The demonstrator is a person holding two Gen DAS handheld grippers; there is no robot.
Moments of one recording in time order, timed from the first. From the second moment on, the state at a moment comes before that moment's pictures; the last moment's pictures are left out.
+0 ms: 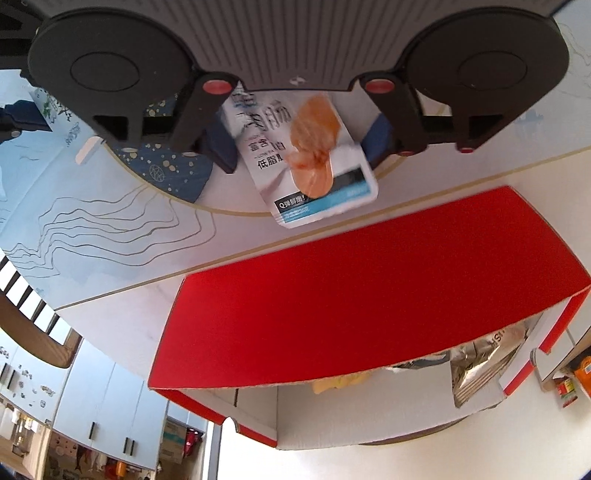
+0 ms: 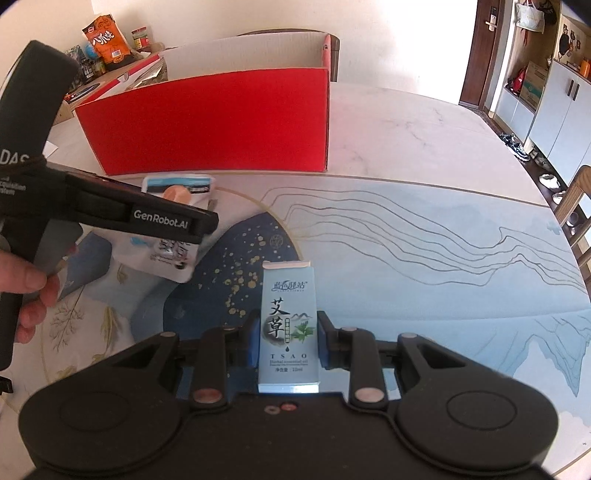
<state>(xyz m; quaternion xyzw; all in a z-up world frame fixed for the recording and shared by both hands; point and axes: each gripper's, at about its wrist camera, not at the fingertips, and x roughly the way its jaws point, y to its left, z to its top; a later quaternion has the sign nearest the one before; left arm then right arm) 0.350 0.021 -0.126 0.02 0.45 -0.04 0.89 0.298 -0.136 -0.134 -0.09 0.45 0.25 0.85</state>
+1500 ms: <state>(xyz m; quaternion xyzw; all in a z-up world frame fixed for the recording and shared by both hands) 0.284 0.055 -0.046 -0.04 0.45 -0.12 0.89 0.299 -0.121 -0.054 -0.05 0.45 0.29 0.84</state>
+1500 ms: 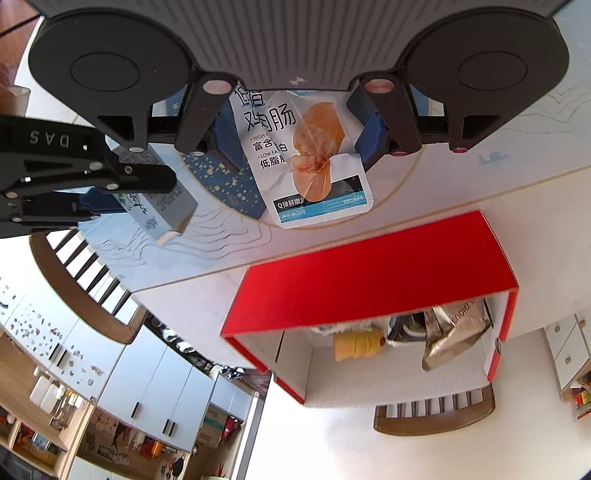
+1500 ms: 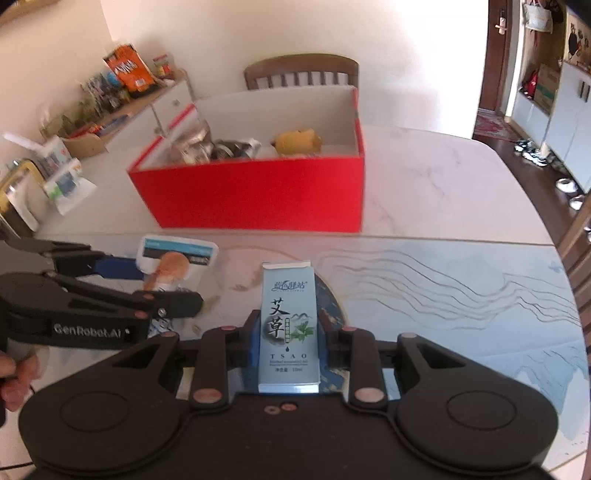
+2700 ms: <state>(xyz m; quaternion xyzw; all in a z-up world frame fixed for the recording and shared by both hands) 0.384 0.097 0.042 0.03 0.36 -0.11 0.93 0.397 -0.040 0.017 -0.12 0.34 0.33 0.87</state>
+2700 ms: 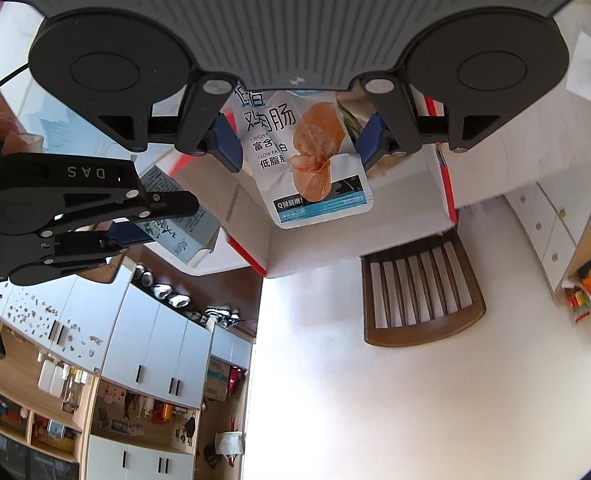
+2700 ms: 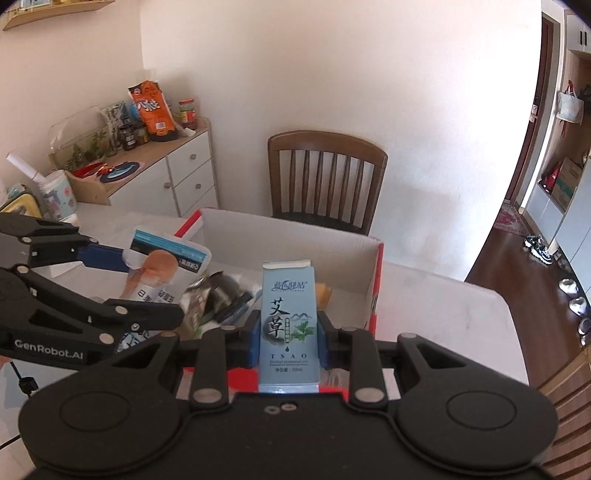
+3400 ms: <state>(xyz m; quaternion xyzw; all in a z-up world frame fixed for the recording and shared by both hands) 0.488 0.100 -0.009 0.07 0.40 -0.11 0.91 0.476 0.009 -0.035 -0.10 0.38 0.28 0.87</state>
